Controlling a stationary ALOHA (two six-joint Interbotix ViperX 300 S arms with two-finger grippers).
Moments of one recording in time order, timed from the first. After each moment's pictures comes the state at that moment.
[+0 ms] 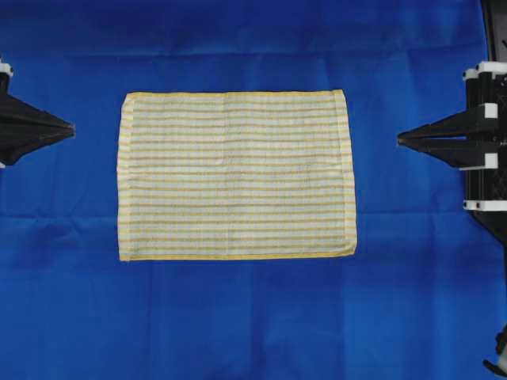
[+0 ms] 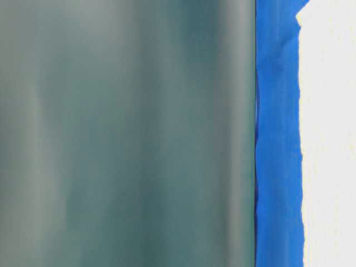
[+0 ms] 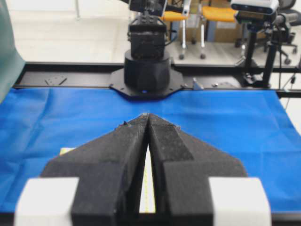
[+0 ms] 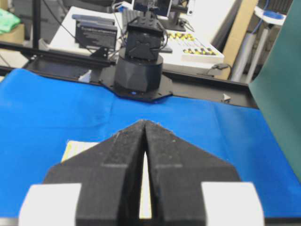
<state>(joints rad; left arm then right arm) 0.00 -0.96 1.18 0.00 -0.29 0.00 0.00 -0.97 1.19 0.00 -0.29 0.00</state>
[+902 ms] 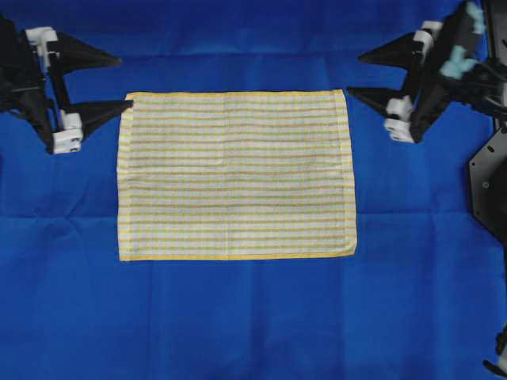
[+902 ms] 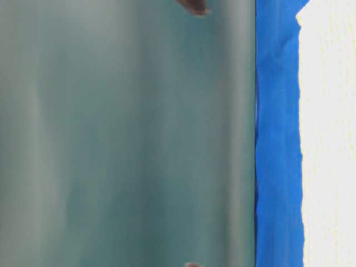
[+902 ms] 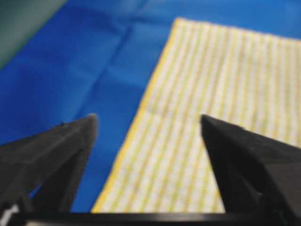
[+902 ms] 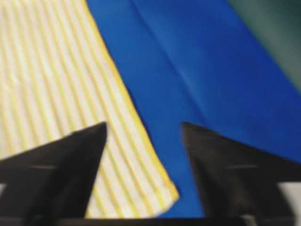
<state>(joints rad) 0.32 -0.50 1.20 -0.04 -0.39 0.01 -0.43 -0.49 1.12 0.06 -0.16 0.07</state>
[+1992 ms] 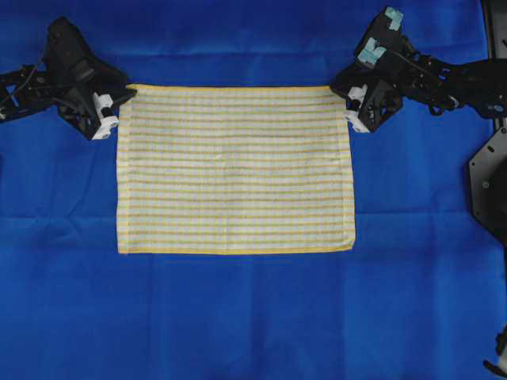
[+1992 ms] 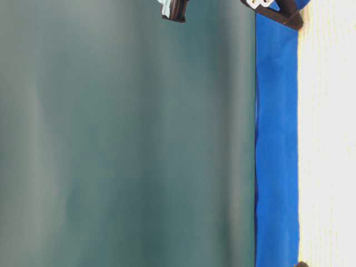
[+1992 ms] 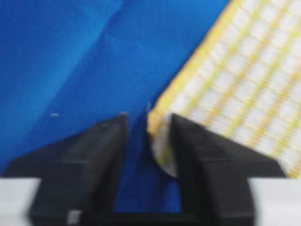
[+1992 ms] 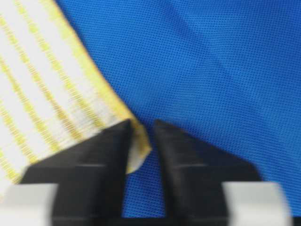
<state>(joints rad) 0.51 0.07 1.17 -0.04 -0.58 0.01 -0.54 0.02 1.04 0.09 -0.29 0.08</state>
